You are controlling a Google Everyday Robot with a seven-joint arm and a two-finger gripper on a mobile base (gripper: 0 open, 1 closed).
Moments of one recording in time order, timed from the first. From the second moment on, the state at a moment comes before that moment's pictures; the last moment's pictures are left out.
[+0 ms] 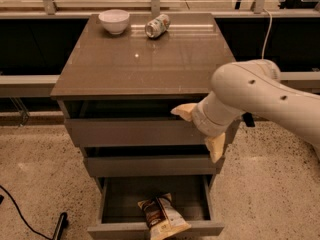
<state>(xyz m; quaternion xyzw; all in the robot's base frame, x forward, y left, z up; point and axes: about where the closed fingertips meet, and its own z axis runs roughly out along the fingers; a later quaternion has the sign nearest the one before) 0.535 -0.116 0.732 -0.89 0.42 -0.07 0.18</state>
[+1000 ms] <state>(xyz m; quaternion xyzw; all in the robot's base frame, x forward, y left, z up) 0.485 -0.086 0.597 -0.98 0.10 0.13 0.11</state>
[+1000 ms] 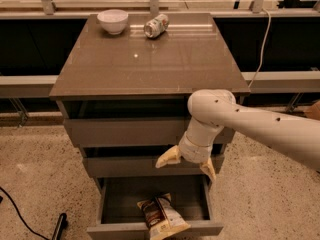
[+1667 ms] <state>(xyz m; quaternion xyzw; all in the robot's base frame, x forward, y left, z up) 0.482 -0.084 0.576 -0.99 0.08 0.13 0.08</state>
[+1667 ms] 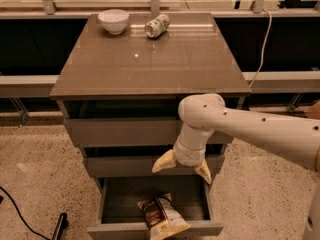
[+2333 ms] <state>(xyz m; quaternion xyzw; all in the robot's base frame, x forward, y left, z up) 0.475 -0.077 0.488 -0.99 0.09 0.05 0.03</state>
